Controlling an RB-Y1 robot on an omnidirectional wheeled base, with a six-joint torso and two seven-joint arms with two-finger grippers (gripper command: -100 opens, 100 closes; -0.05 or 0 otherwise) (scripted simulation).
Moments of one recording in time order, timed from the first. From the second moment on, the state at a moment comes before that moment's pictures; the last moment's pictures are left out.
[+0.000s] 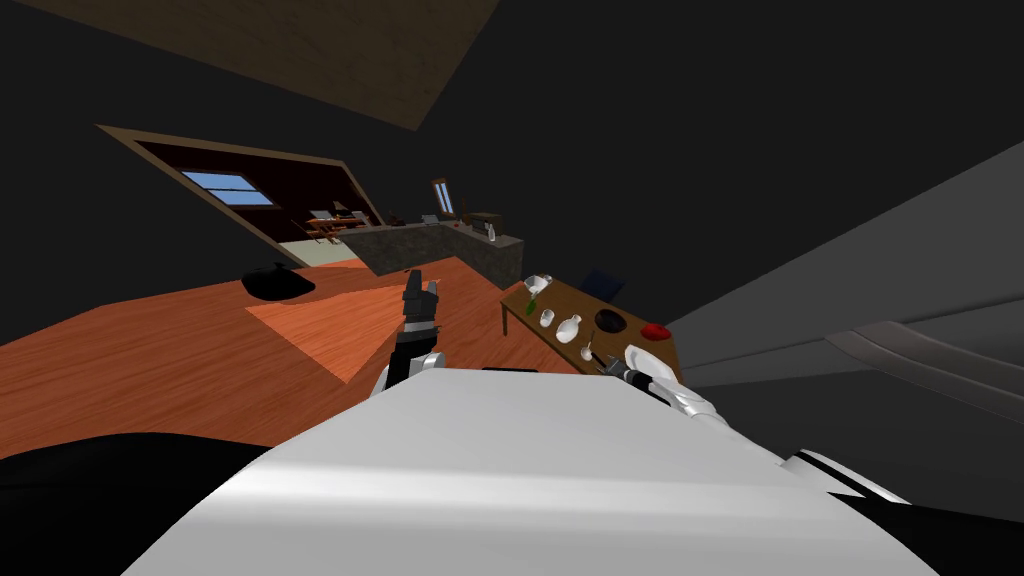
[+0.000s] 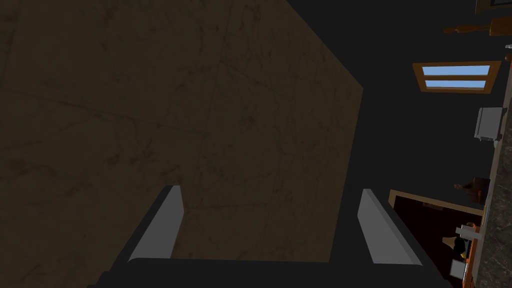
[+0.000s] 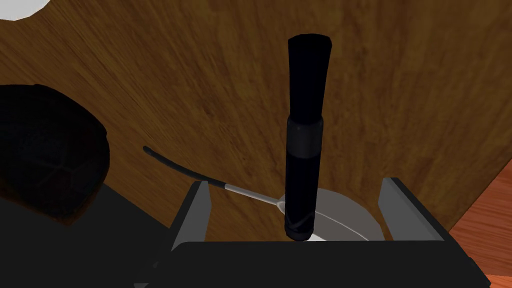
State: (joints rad) left arm 0.54 0.01 0.04 -2.23 0.02 -0.45 -0.13; right arm 0.12 -0.87 0.42 -0.78 0.74 -0.38 0.68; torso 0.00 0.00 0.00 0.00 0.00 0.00
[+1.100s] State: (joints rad) left arm 0.54 0.01 0.04 -2.23 0.02 -0.45 -0.13; right arm 0.05 -0.80 0.43 -0.63 0.71 -0.30 0.62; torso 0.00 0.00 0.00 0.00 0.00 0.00
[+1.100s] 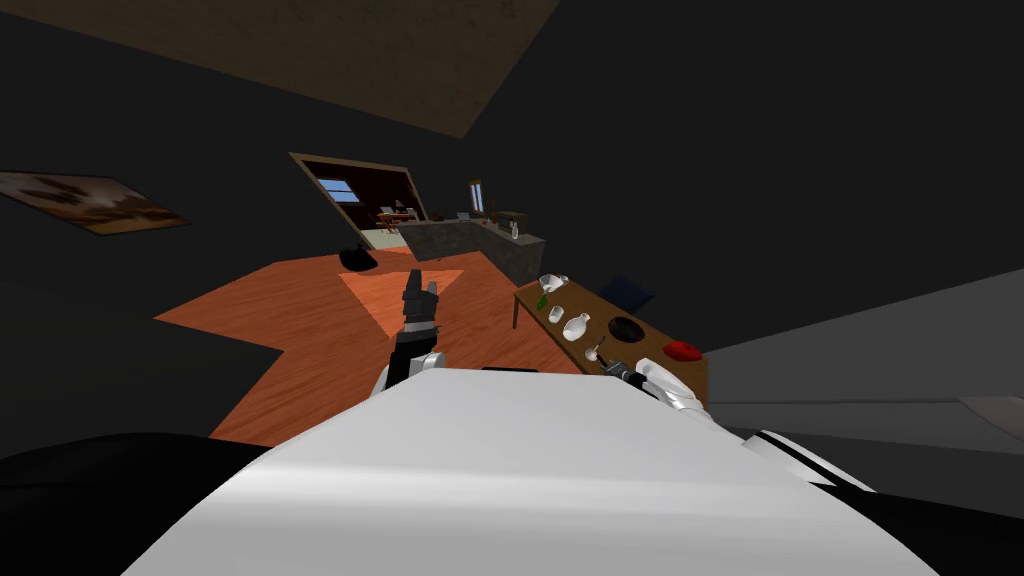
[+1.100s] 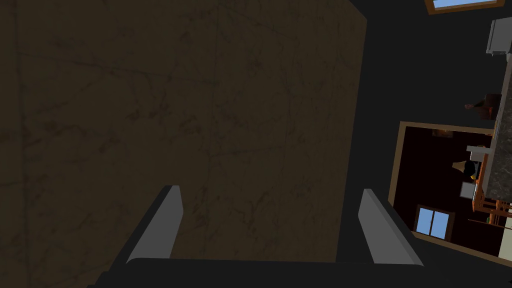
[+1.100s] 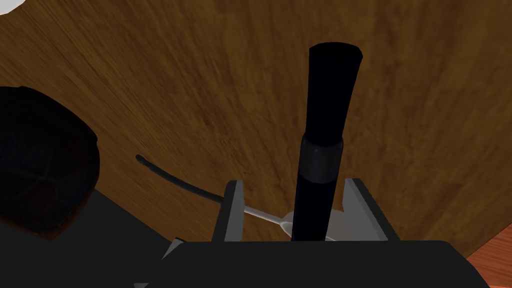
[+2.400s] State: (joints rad) left arm 0.54 0.01 0.04 -2.23 0.02 -0.45 -0.13; right arm 0.10 -0.86 0.43 -0.74 0.74 -0.37 0.68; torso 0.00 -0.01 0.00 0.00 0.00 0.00
